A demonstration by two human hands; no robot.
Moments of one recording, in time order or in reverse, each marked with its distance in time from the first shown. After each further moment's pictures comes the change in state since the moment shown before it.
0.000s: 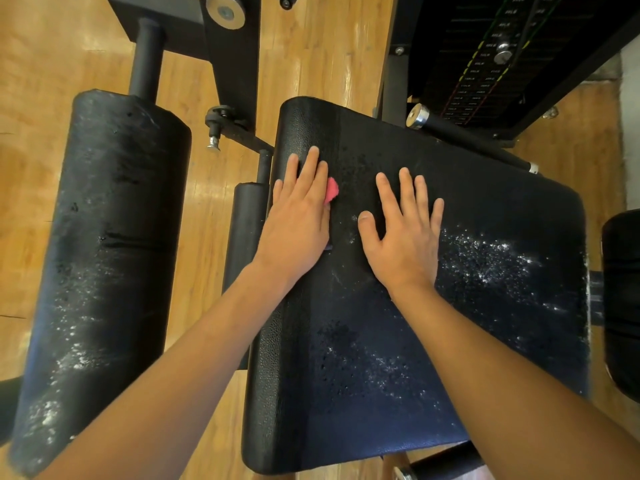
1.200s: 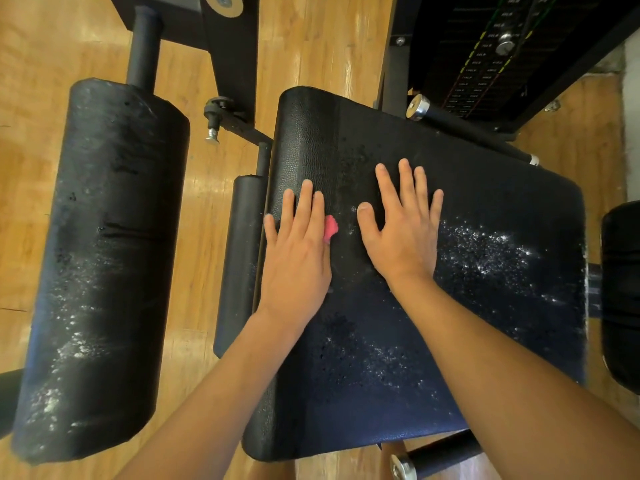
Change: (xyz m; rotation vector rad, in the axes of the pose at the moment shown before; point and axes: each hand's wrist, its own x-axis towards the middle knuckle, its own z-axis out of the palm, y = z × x) left_hand -0.060 0.012 0.022 0.073 0.031 -0.094; right_hand 0.001 -0.001 -0.002 0.004 -0.009 0.002
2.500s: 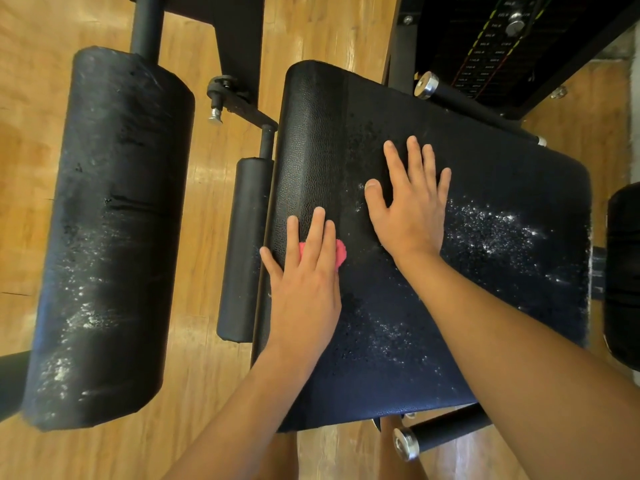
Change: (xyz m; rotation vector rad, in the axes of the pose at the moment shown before) left_hand -0.065 0.008 0.013 0.062 -0.056 -0.053; right_hand 0.000 -0.001 0.000 0.012 0.024 -0.007
